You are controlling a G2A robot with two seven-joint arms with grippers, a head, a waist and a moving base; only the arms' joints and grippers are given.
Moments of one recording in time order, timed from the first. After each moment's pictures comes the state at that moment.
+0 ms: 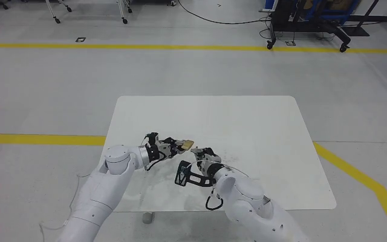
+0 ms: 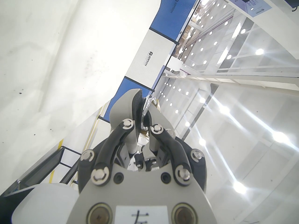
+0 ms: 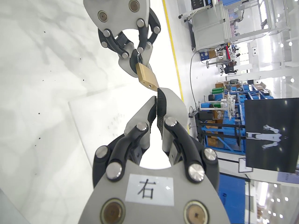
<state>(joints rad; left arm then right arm) 1.13 -1.20 -1.13 -1.23 -0.61 0.35 -0.87 -1.46 -1.22 0.92 -2.04 -2.10 -0.42 0.55</state>
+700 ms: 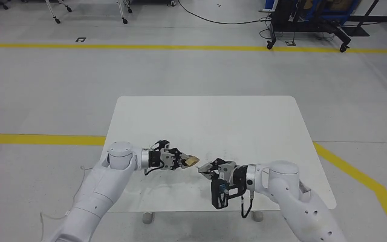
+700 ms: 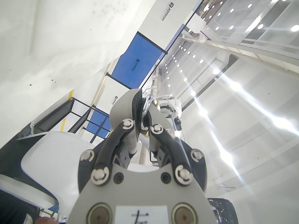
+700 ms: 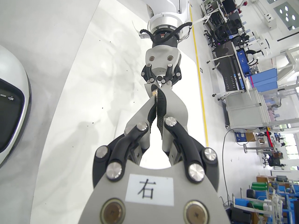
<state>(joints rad) 1.03 -1.19 -1.03 -1.11 -0.56 0.41 -1.21 -1.49 -1.11 1.21 -1.97 -2.13 -0.91 -0.30</state>
